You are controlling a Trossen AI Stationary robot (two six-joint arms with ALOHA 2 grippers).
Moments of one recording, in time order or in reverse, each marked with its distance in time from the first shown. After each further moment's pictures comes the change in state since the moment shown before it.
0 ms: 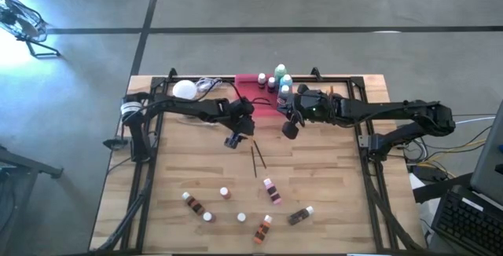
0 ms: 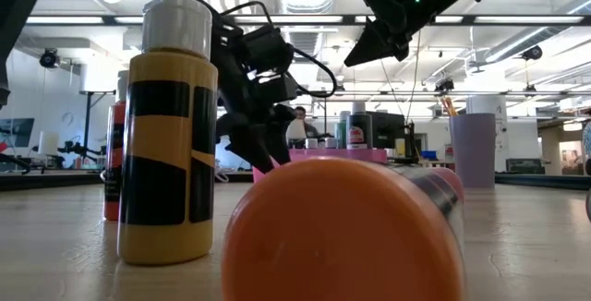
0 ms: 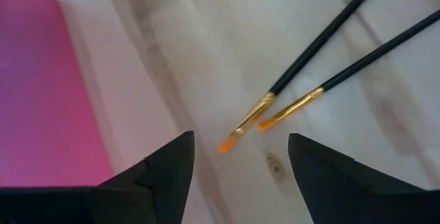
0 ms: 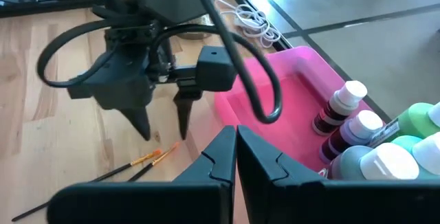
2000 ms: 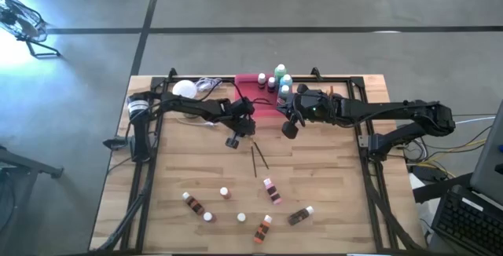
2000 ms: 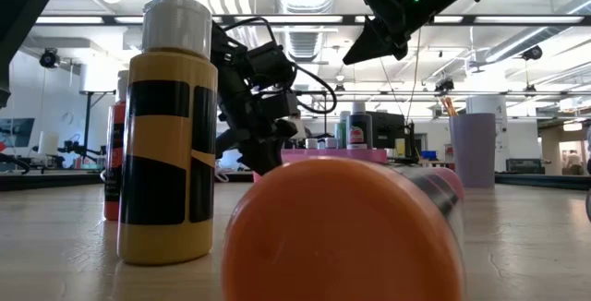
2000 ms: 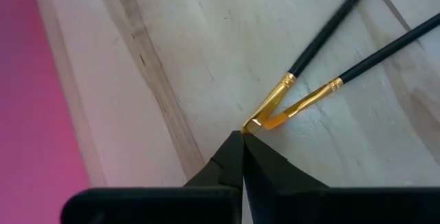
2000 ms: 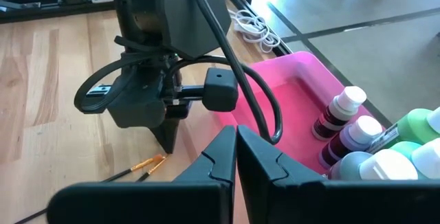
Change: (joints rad) left arm 0.022 0.069 -0.004 0.050 0.045 0.002; right arm 0.000 0.000 0.000 0.018 0.000 -0.004
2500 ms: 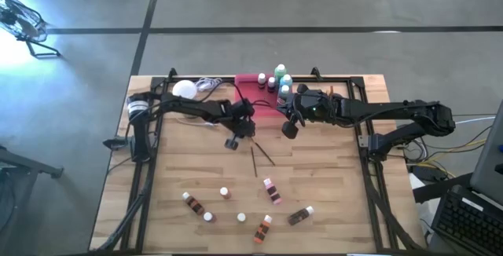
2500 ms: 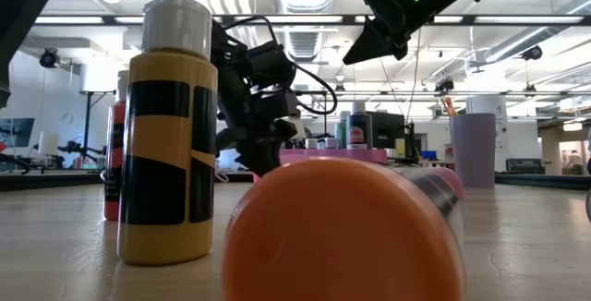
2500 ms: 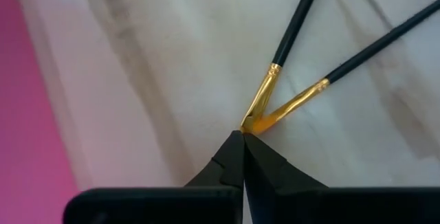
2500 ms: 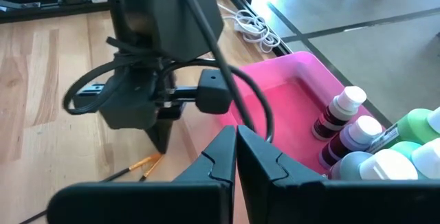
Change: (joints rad) left arm -0.016 -0.004 0.001 -0.027 -0.001 -0.001; right arm 0.000 0.000 0.000 0.000 0.000 0.000
